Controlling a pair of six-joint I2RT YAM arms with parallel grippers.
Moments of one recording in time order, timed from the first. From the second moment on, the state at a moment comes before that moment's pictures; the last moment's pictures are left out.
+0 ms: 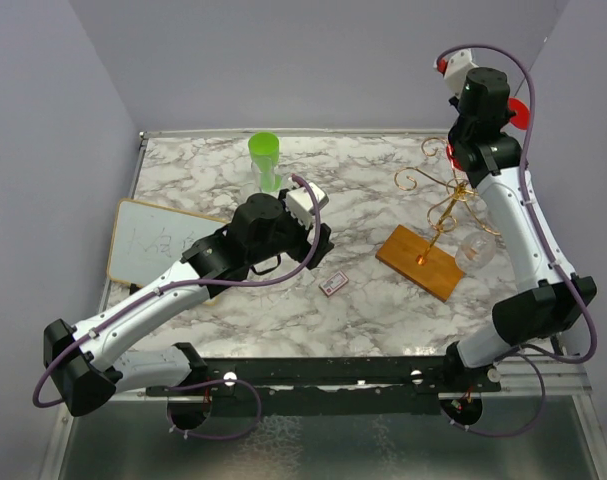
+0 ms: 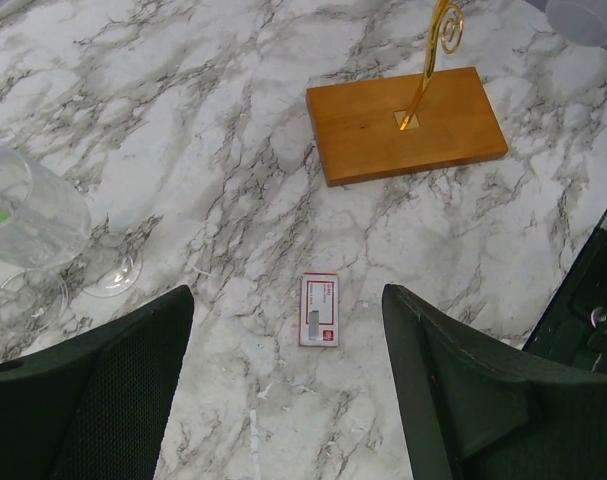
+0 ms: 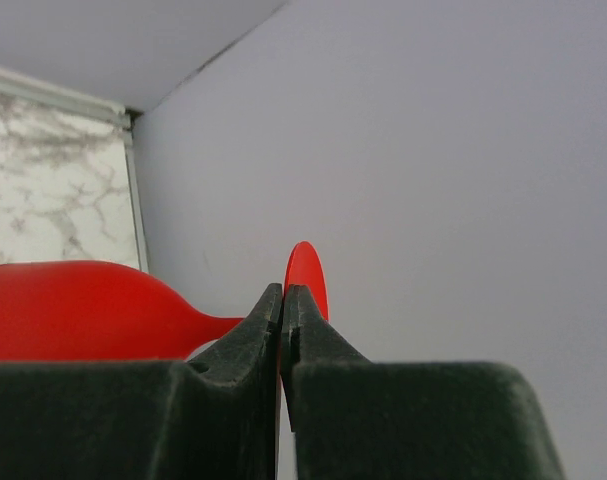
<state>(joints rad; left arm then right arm) -0.87 1.14 1.06 -0.30 0.06 -0.06 0.21 1.52 1.69 -0.37 0.75 -0.81</state>
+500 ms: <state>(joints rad) -0.83 1.14 1.06 -0.30 0.04 -0.06 0.21 1.69 1.94 -0.38 0.52 -0.66</state>
